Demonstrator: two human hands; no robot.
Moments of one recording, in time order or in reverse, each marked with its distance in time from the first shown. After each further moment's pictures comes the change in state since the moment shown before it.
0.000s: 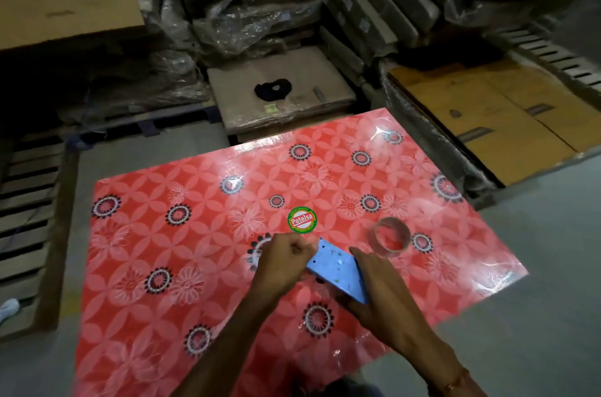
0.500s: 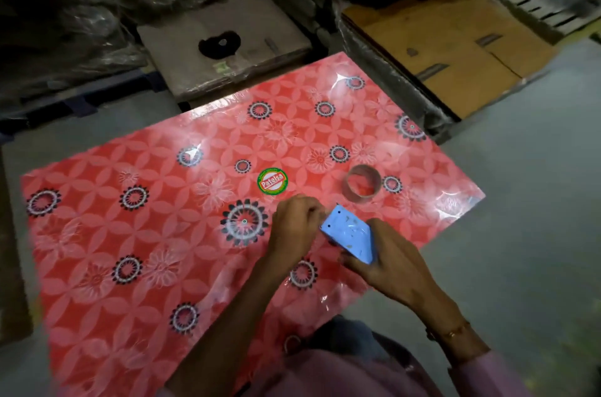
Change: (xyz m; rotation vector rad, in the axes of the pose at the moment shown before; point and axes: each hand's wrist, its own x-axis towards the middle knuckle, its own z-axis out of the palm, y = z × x) left_hand 0.015 -0.007 0.052 0.274 -0.086 0.430; right_hand -0.038 0.010 -0.013 0.127 0.009 0.406
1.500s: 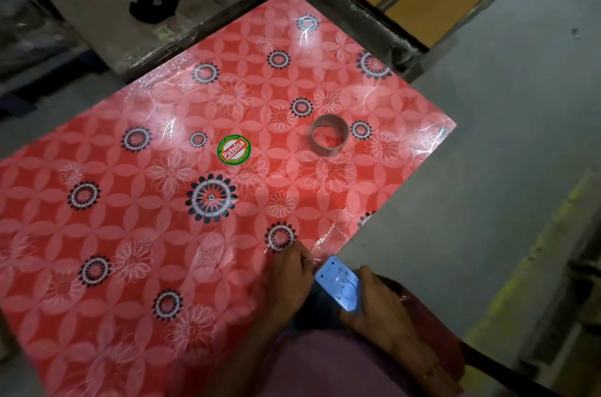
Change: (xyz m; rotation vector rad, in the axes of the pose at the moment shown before) left_hand -0.111 -0.059 0.090 0.165 -0.267 -0.287; right_hand -0.108 0.047 0.098 0.116 -0.225 0.378
